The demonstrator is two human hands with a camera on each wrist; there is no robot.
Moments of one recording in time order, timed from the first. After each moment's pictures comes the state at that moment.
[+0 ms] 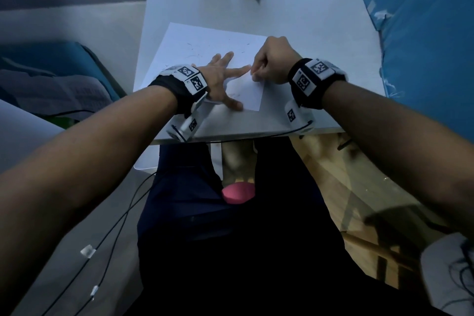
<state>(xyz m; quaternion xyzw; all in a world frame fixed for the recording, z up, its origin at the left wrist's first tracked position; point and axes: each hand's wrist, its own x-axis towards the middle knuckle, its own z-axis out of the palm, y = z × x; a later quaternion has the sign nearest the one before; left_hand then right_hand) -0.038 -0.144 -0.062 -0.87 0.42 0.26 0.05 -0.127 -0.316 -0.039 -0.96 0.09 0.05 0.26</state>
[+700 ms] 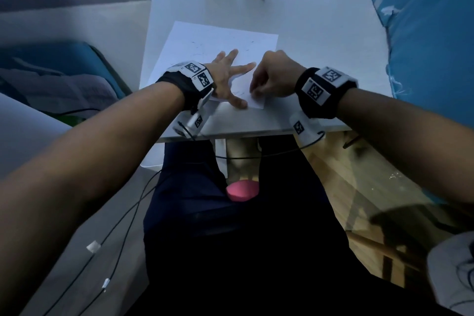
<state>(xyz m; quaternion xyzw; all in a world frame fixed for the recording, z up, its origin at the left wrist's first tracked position) -0.043 -0.148 -0.054 -0.86 0.42 0.27 0.08 -0.143 -0.303 -0.046 -0.97 0.00 0.08 0.23</state>
